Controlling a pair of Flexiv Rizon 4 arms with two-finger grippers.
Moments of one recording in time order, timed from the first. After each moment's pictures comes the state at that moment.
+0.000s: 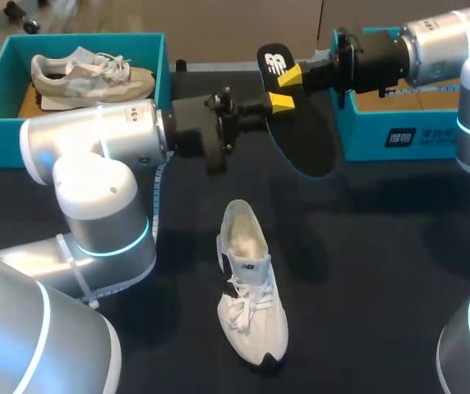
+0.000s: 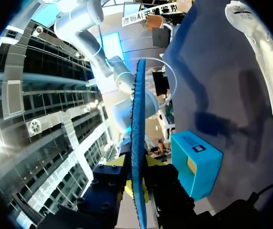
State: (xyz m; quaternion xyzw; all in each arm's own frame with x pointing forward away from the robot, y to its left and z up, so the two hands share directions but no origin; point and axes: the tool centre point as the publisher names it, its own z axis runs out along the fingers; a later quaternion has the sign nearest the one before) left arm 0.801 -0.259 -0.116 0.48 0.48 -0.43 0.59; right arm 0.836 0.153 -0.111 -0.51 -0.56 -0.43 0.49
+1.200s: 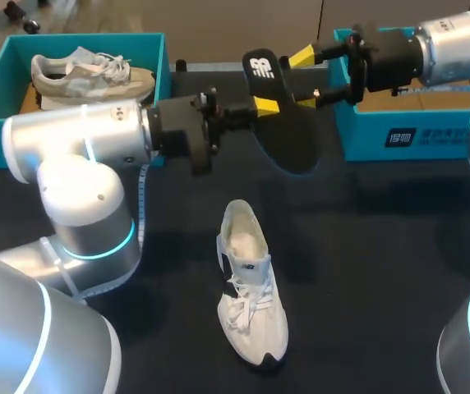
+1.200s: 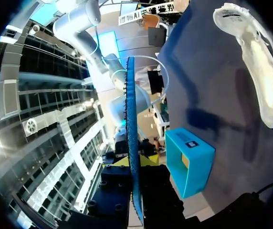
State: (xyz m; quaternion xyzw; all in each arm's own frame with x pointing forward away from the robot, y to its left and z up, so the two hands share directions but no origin) left arm 0.806 -0.232 -0.123 0.49 0.50 -0.41 0.58; right arm 0.838 0.131 -0.107 -0.51 -0.56 -0.45 0.47
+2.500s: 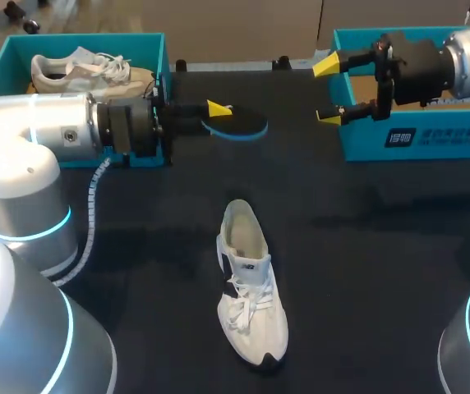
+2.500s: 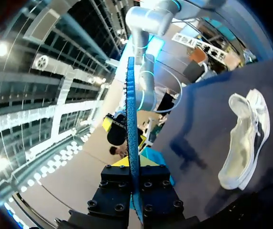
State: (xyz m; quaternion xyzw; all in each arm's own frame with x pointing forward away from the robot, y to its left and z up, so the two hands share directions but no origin) left arm 0.799 -0.166 -0.135 0.32 0.64 -0.58 0.38; right arm 0.803 0.101 -0.107 -0.52 -0.57 -0.45 0.45
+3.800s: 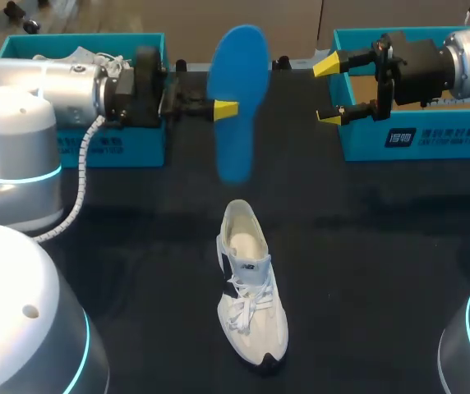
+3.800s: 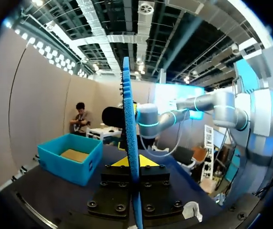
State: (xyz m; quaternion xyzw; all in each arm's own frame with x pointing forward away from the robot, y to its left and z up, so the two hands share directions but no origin) left arm 0.796 -0.181 -0.129 -0.04 0.72 -0.69 -0.09; right arm 0.803 0.101 -0.107 -0.52 -0.57 -0.45 0.45
